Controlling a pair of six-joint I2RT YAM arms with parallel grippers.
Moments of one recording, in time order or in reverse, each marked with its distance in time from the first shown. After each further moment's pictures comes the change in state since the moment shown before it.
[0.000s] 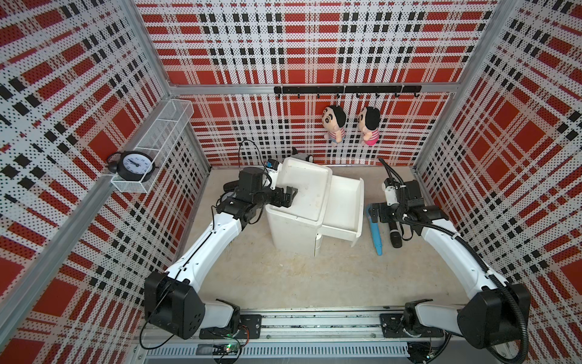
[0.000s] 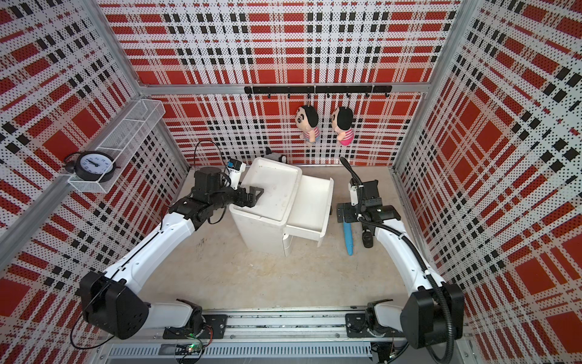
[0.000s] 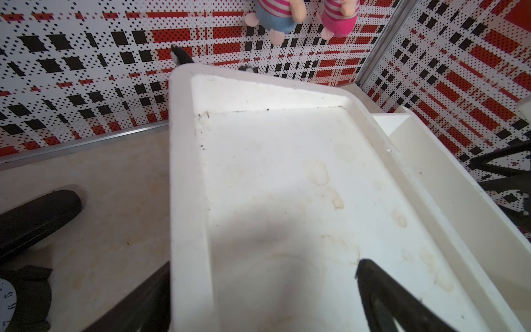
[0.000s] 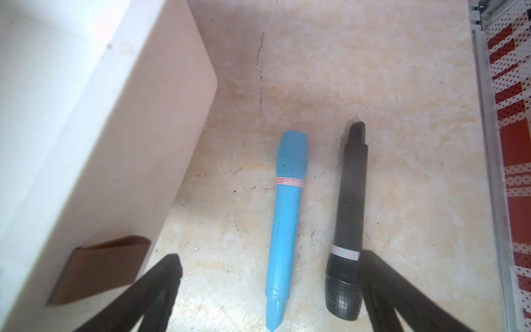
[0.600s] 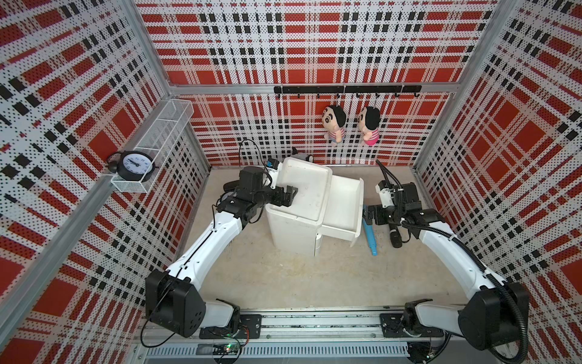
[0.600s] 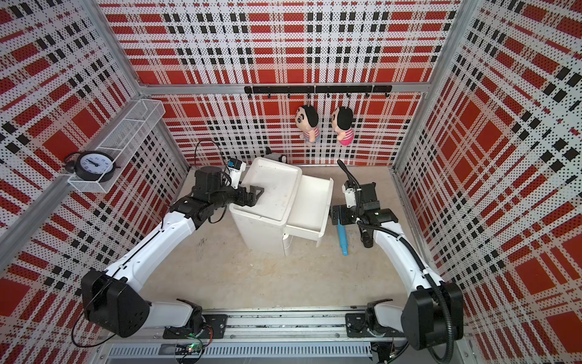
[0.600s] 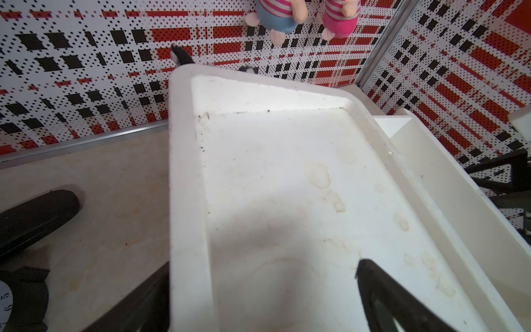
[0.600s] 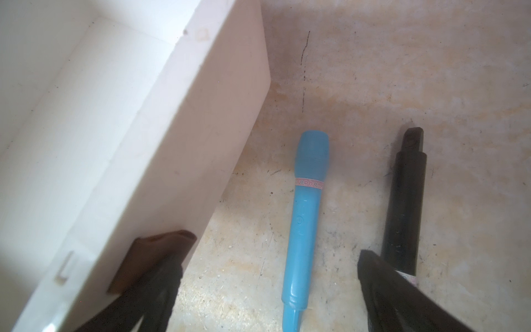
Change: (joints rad) left arm -0.005 0.009 0.006 0.003 0.003 -0.005; right arm 0.026 -0.001 -0.058 0.082 -0.124 0.021
